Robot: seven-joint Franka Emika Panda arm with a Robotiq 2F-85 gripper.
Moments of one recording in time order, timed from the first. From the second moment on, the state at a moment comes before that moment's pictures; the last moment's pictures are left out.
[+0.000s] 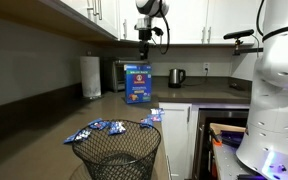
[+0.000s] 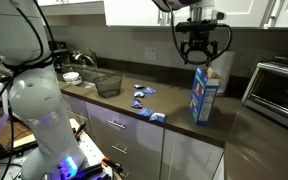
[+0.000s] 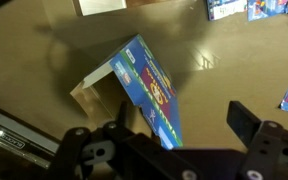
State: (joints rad) arm -0.16 0.04 -0.25 -1.82 -0.03 1.94 -0.54
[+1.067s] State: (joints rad) arm -0.18 0.11 -0.24 -1.82 -0.03 1.98 -0.64
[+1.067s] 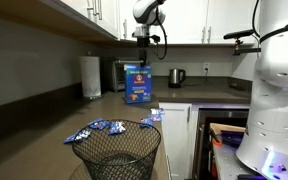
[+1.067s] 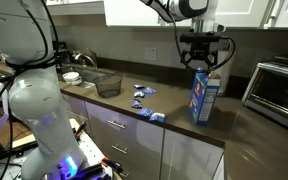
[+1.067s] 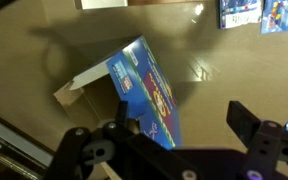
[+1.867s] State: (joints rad) arm -0.18 0.10 -0.23 -1.82 -0.06 1.98 -0.64
